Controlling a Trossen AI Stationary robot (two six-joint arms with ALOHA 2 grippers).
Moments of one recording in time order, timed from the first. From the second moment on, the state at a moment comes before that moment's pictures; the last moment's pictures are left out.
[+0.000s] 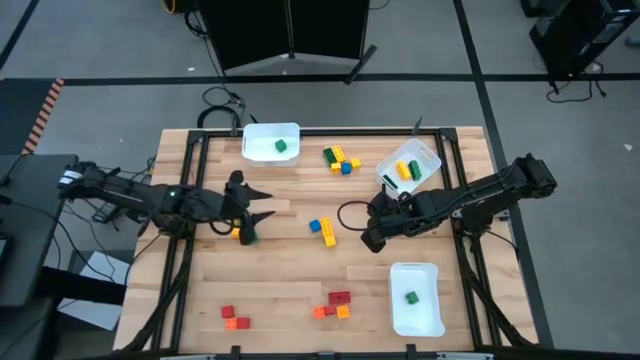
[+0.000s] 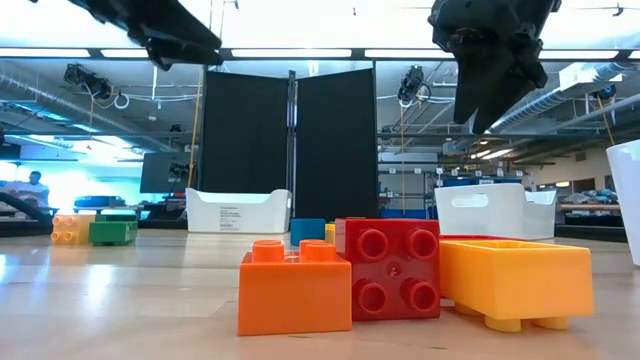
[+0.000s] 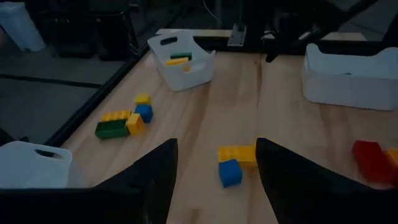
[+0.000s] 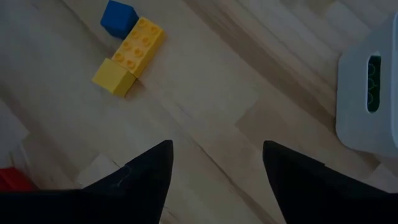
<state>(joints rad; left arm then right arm) -0.23 0.85 0.64 -0.19 -0.48 -0.14 0.25 1.46 1.14 -0.98 0.35 0.99</state>
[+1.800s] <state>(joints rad) -0.54 1.86 1.58 -0.58 -0.25 -0.60 0.26 1.46 1.14 -1.07 0.10 0.71</state>
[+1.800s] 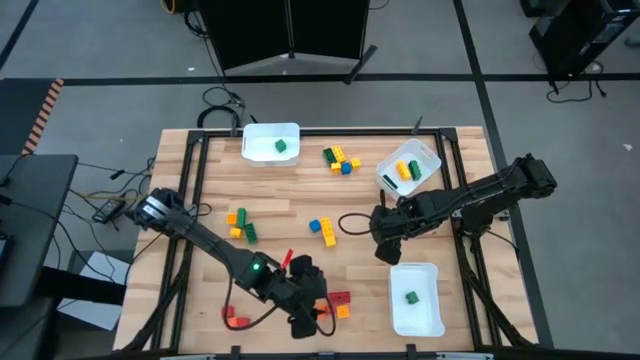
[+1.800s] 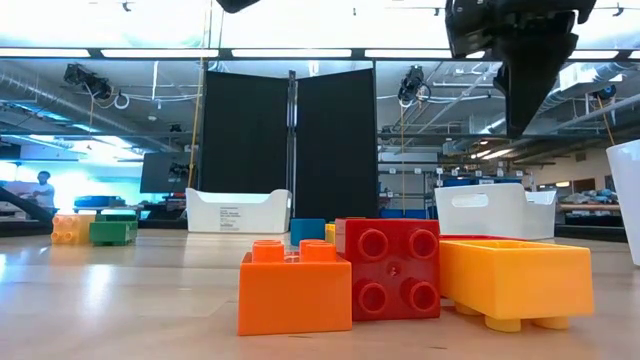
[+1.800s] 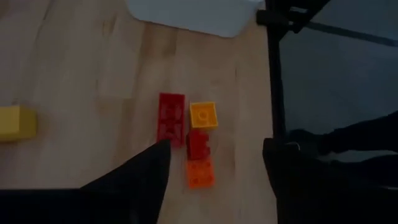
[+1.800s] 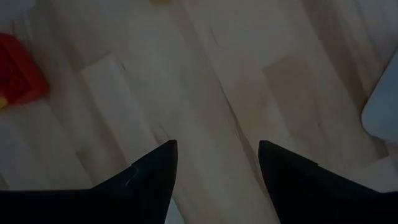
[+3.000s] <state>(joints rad) -0.54 2.00 1.58 -0.41 -0.35 -0.67 0.26 1.46 1.14 -1.08 0.10 0.52</state>
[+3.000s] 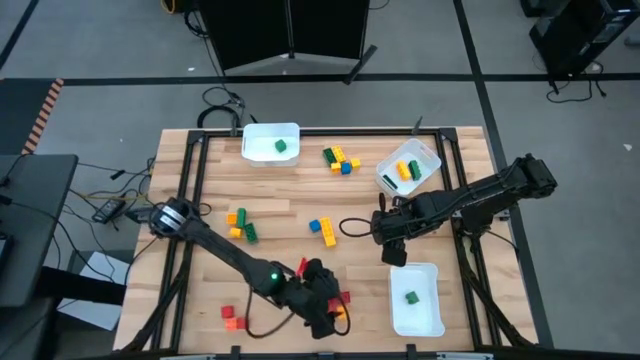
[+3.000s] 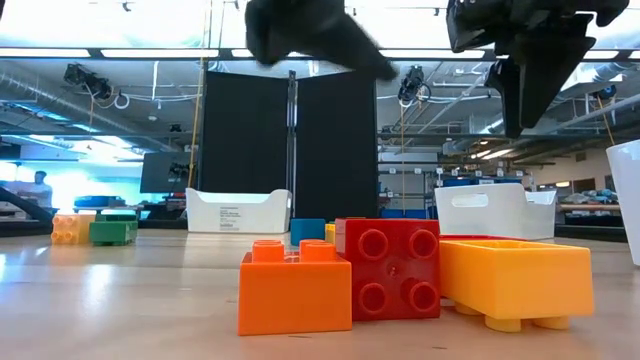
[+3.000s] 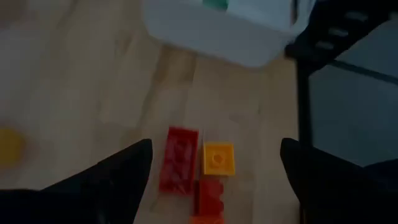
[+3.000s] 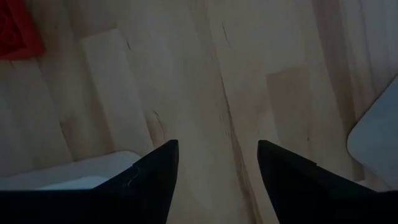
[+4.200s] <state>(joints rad) -0.60 2.26 1.71 -0.65 -0.25 -0.82 0.27 1.46 1.14 -1.04 0.11 0.53</state>
